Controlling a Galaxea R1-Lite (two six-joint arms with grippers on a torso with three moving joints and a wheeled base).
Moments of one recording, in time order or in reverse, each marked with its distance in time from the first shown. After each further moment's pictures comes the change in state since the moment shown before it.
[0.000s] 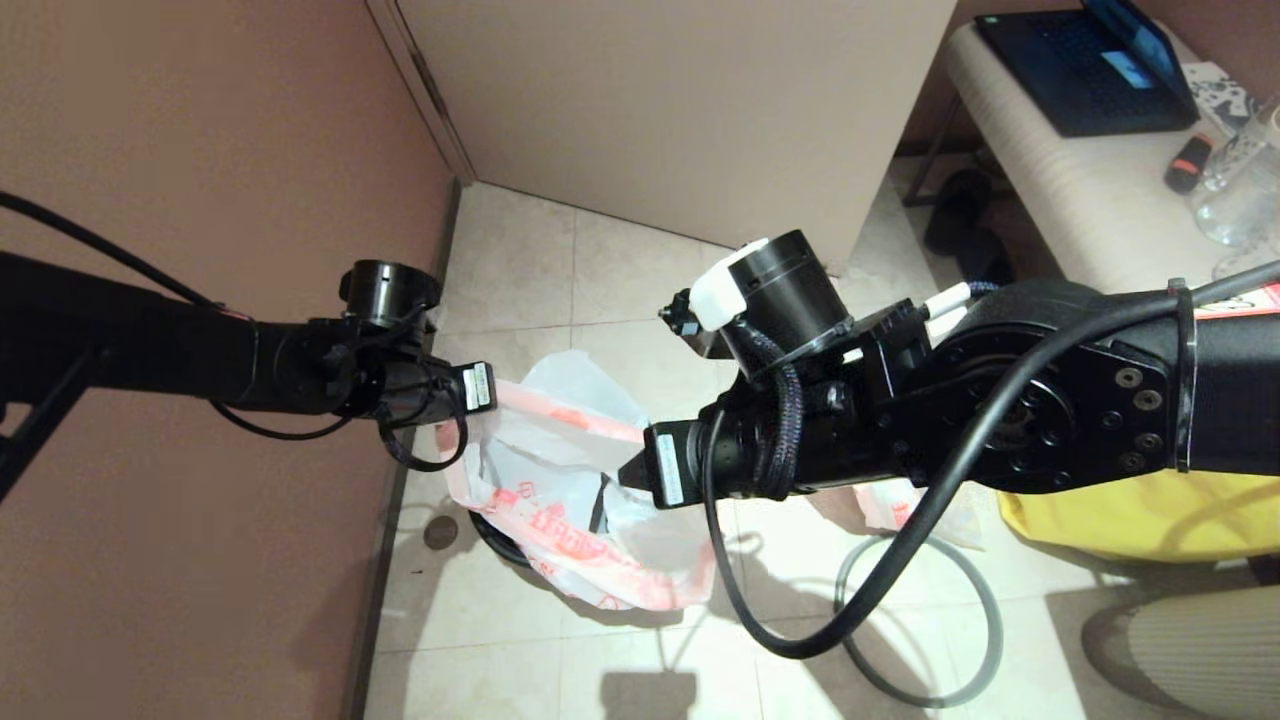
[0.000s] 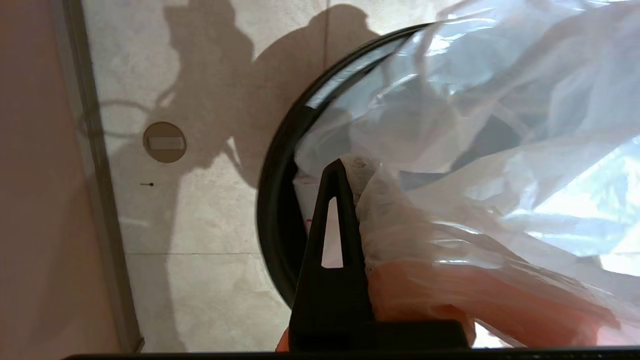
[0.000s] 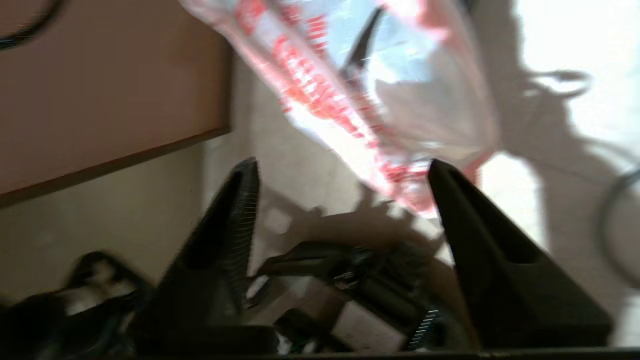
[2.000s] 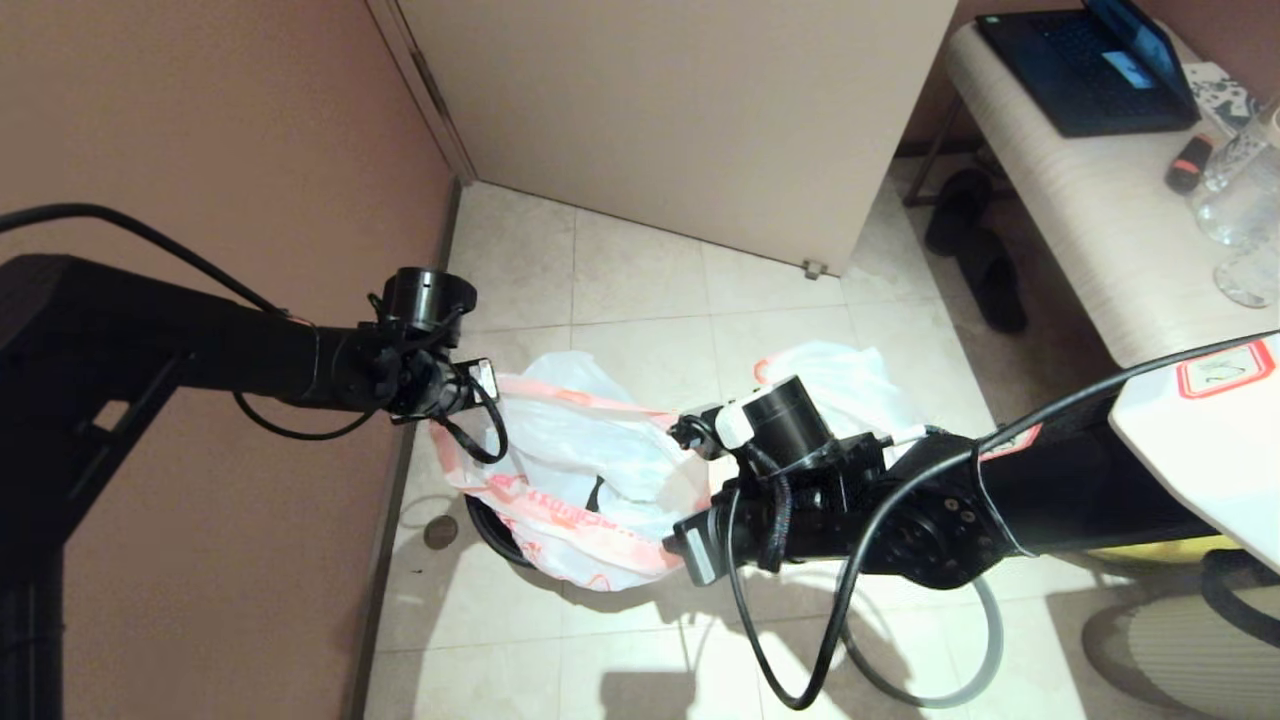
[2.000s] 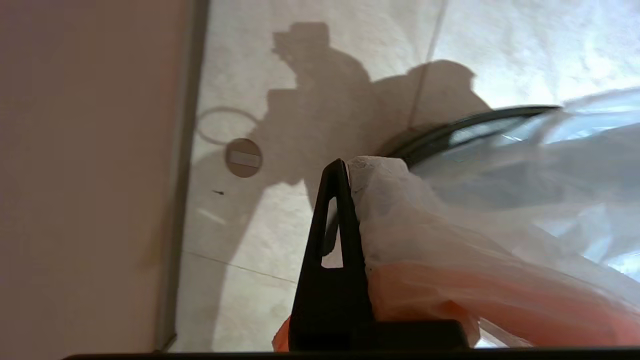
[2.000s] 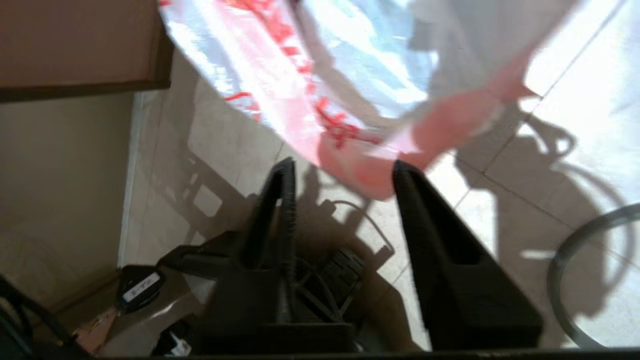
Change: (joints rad) left arm -0.038 0.099 -0.100 -0.007 0.331 -0.075; right arm -0.111 0.118 0.328 -0.411 0.128 -0.250
